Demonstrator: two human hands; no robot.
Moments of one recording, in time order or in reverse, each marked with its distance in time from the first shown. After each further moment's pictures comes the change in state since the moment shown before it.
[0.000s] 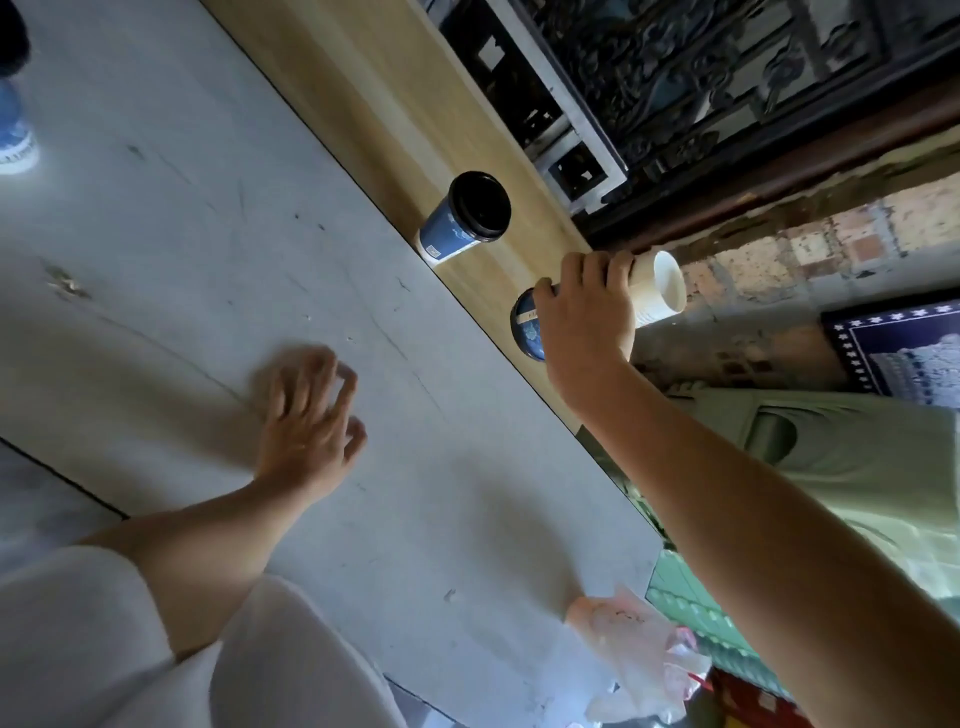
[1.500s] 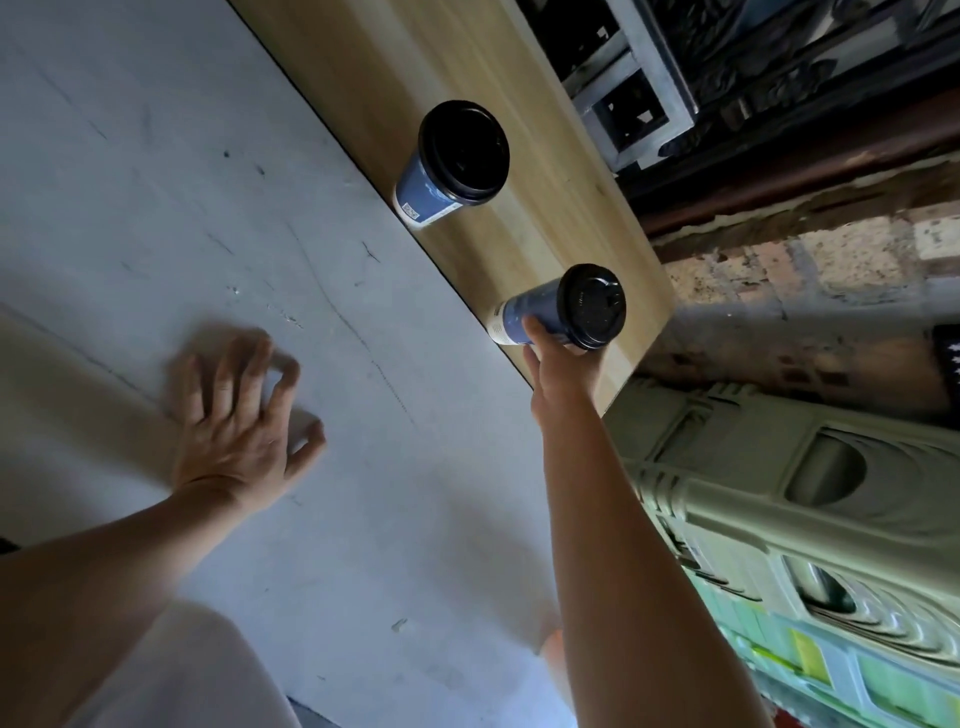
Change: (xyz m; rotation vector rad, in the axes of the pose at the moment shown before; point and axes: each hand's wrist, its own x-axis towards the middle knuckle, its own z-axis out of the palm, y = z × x) left_hand 0.010 0.024 0.017 0.163 0.133 -0.178; right_hand 0.067 -0.074 0.168 2.543 -0.212 0.981
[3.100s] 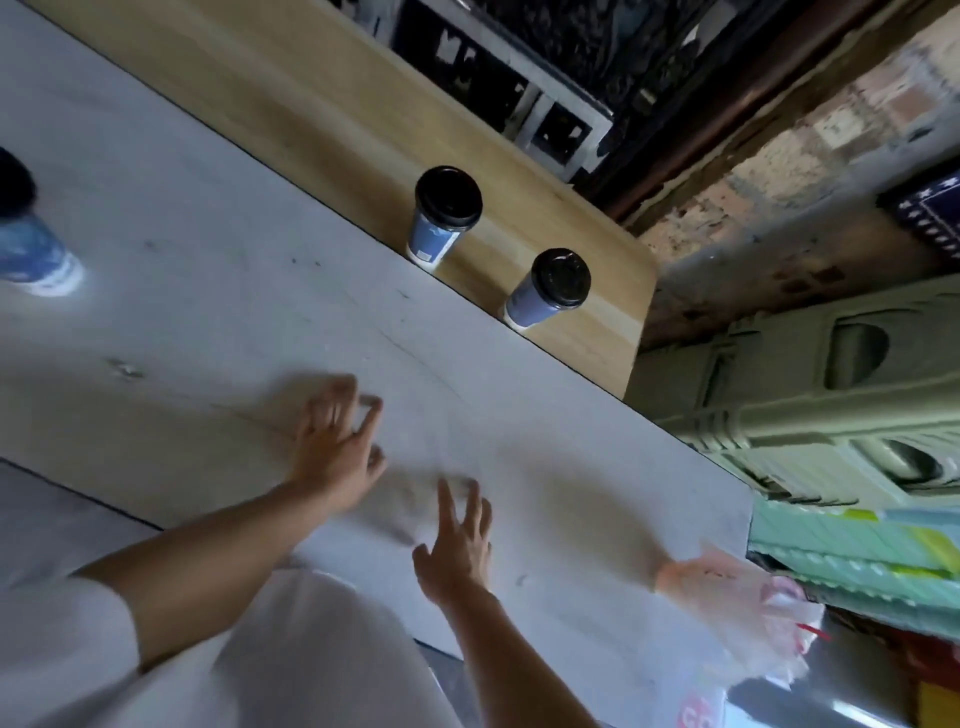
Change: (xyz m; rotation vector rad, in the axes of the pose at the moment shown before) left_hand 0.002 -0.042 -0.034 -0.041 -0.341 0.337; right_hand -0.240 0.195 -0.001 -1.219 -0.349 -0.037
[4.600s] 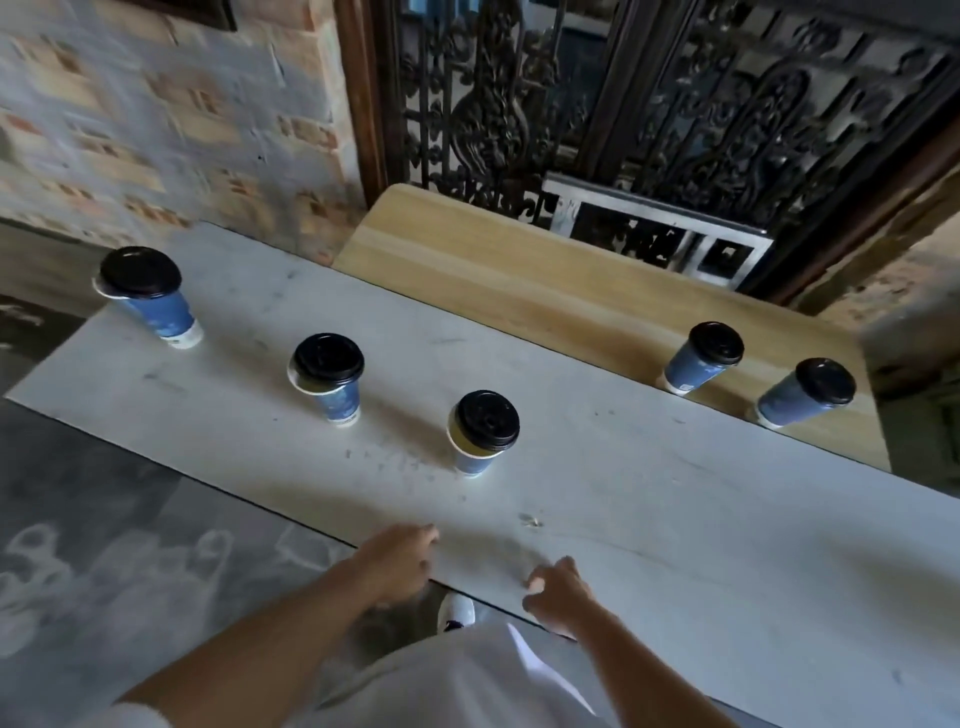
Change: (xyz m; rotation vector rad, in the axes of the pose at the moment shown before) left_hand -0.083 -0.395 -0.202 -0.009 -0.462 0.014; right_hand -0.027 -0.383 0.059 0.164 -0.202 0.087
